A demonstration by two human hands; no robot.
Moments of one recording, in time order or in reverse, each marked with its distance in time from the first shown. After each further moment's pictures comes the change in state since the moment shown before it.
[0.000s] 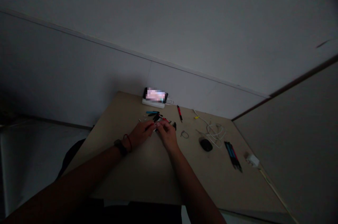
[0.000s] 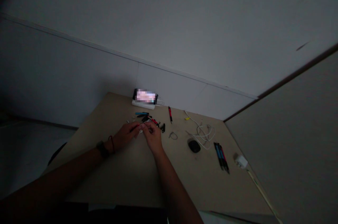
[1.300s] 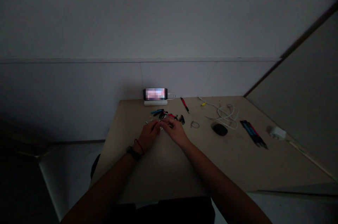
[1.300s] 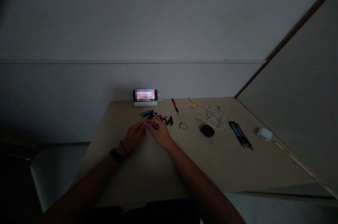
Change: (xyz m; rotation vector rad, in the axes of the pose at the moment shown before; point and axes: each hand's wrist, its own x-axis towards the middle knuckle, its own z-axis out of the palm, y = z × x) left_hand 0.002 -0.001 -0.002 0.015 0.022 -0.033; right_hand 0.001 -0.001 0.005 -0.097 0.025 -0.077
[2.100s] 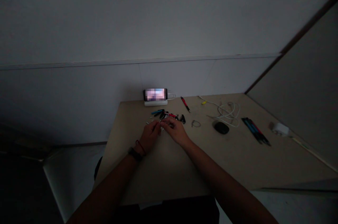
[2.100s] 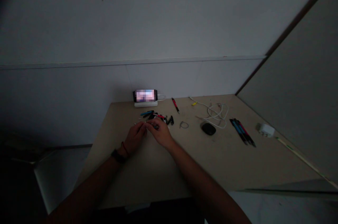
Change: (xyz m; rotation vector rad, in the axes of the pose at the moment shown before) left_hand 0.000 -0.002 0.000 -0.005 0.005 -0.024; right_hand 0.000 -0.001 0.001 0.001 -0.015 0.010
